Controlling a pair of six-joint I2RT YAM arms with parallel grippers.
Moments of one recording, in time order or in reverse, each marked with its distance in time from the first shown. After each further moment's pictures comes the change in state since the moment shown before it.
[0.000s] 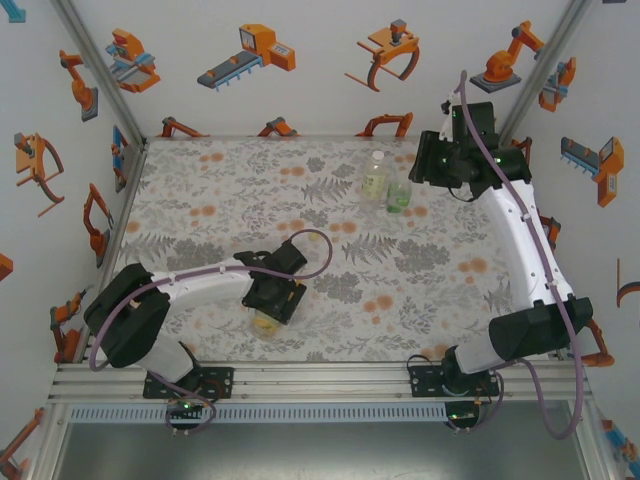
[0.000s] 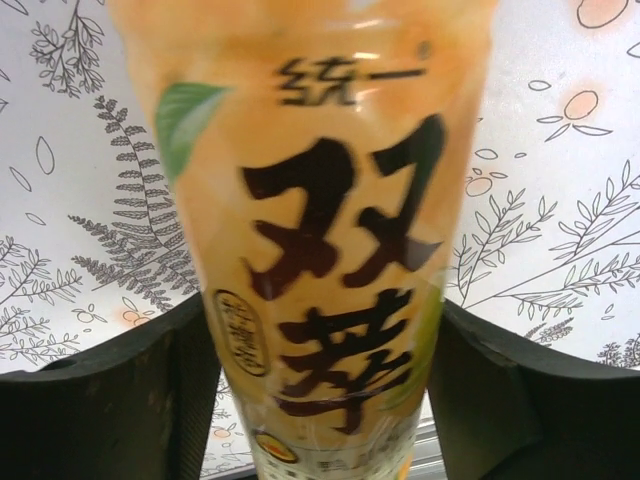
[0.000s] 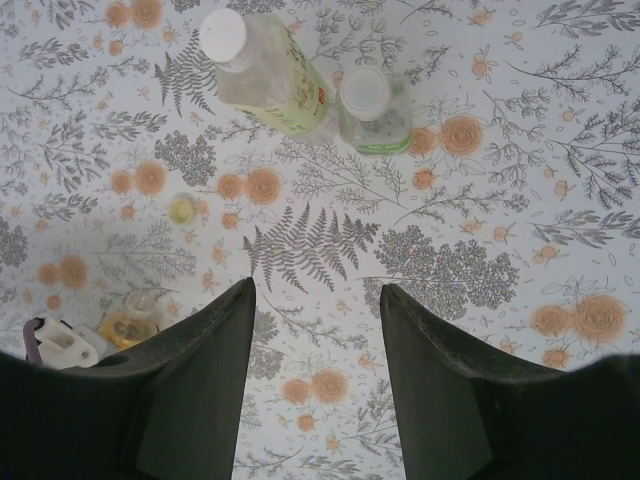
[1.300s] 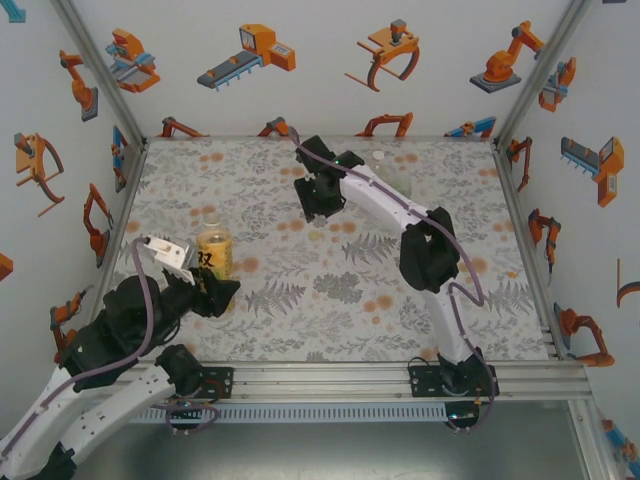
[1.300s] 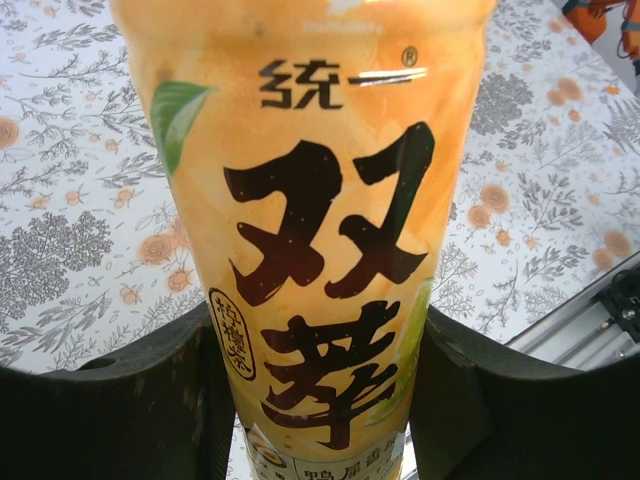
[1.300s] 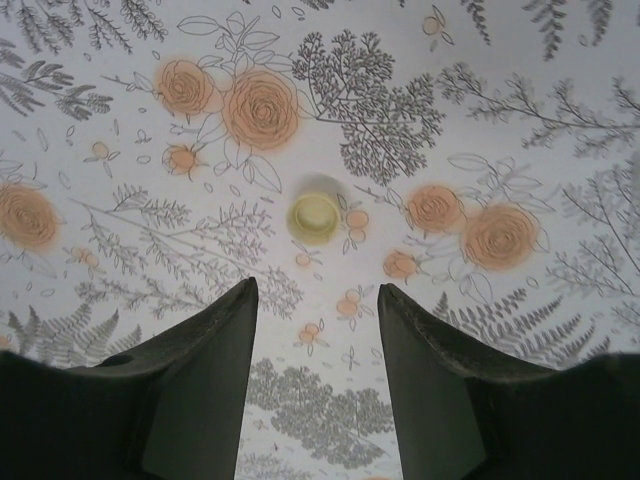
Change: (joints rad) left arm 0.086 -1.192 -0.045 -0.088 -0.106 0.050; right arm 0.467 0.766 0.363 0.026 0.058 -0.013
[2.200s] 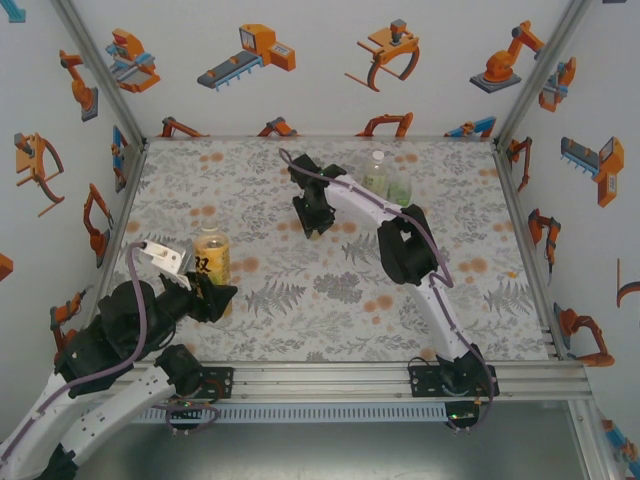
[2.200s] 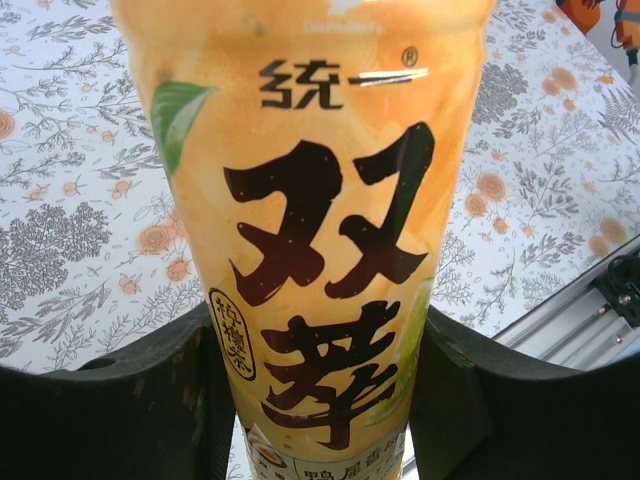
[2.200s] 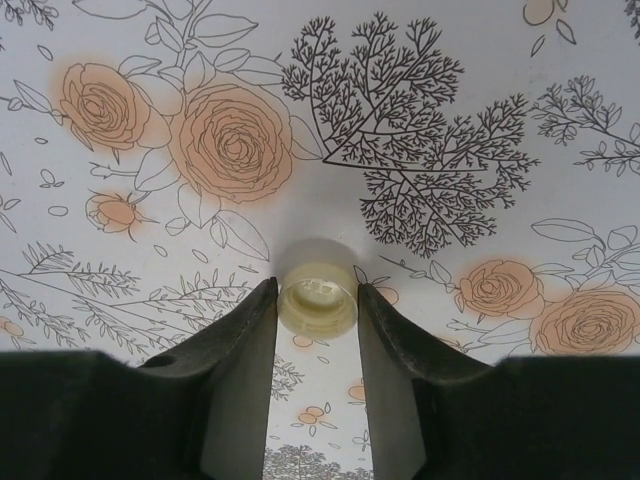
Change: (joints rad) left arm 0.000 -0.037 0.000 -0.042 0.011 0.002; right arm 0.013 0.184 0.055 -0.003 -0.028 0.005
